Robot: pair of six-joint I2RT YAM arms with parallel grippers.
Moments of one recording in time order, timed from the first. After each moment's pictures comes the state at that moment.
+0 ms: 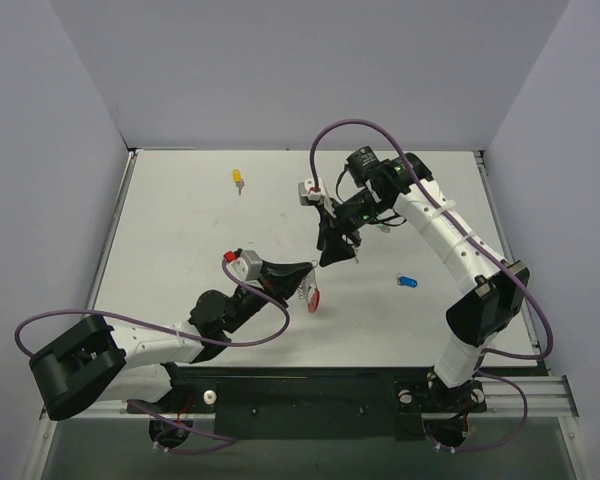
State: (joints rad) left arm -0.96 1.22 0.30 1.26 -0.05 -0.33; right arm 0.55 1.72 1.79 -1.32 -0.86 -0.89
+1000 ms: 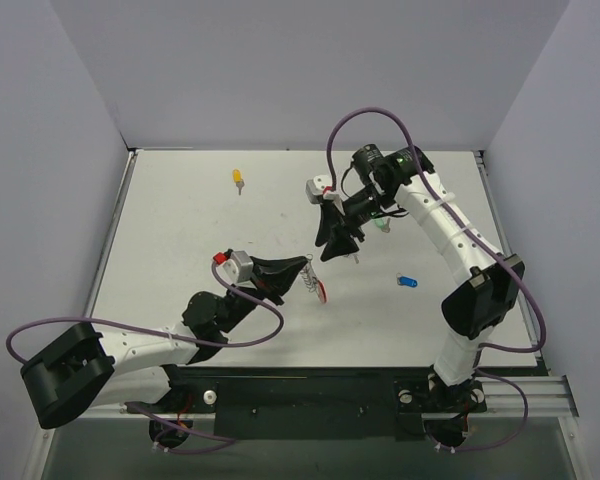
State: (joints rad) left arm -0.95 1.16 0.30 1.27 -0.05 -0.28; right arm 0.50 1.79 1.87 -1.49 -1.04 -1.26
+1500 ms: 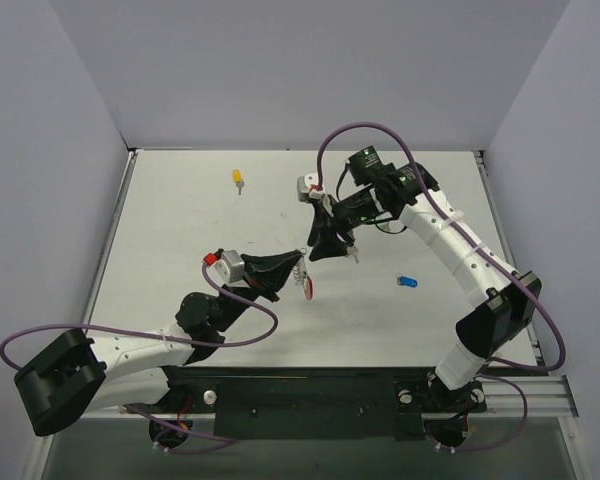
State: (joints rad) left arm -0.93 1.11 0.30 1.28 -0.06 -0.25; right arm 0.55 1.64 1.71 -1.12 -0.91 -0.81
